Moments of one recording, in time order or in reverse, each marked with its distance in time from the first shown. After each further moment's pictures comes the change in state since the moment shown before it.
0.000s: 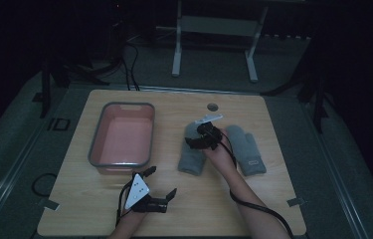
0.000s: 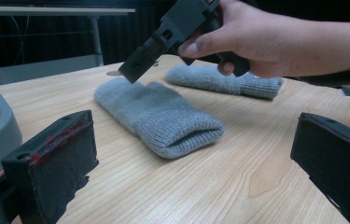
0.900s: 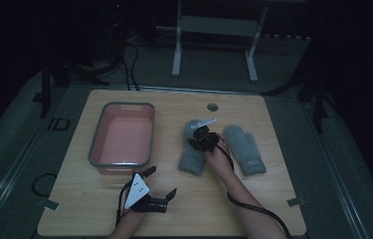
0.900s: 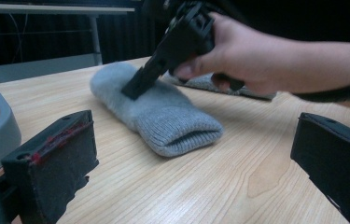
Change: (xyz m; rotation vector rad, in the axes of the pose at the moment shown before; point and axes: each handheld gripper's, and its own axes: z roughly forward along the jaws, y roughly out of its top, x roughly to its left) left arm 0.001 0.000 0.000 0.001 -0.004 -0.009; right arm 0.004 -0.009 0.015 0.068 -0.002 -0.055
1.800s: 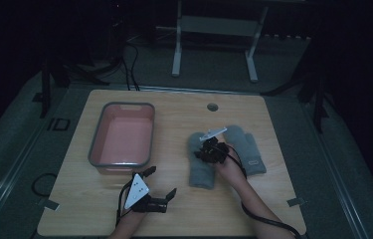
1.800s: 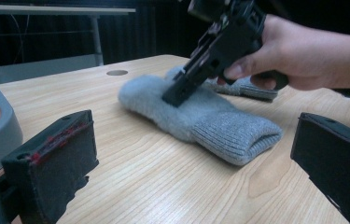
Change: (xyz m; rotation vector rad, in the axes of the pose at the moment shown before) left arm 0.000 0.000 0.000 -0.002 0.004 0.000; right arm 0.002 -0.036 -0.029 0.040 0.122 -0.046
